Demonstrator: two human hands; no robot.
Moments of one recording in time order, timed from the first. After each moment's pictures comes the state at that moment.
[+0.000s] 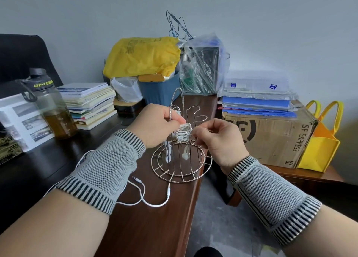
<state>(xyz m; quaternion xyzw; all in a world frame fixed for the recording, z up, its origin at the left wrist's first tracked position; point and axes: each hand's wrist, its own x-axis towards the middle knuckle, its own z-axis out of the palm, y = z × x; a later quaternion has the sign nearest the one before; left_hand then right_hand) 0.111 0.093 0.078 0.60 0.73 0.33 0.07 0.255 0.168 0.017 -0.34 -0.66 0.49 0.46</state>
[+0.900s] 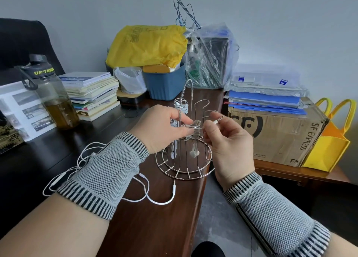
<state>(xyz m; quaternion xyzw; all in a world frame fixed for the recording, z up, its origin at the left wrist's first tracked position) 0.096 0.092 0.056 0.62 0.71 0.33 0.04 0.242 0.141 0.008 -0.28 -0.54 0.54 0.58</state>
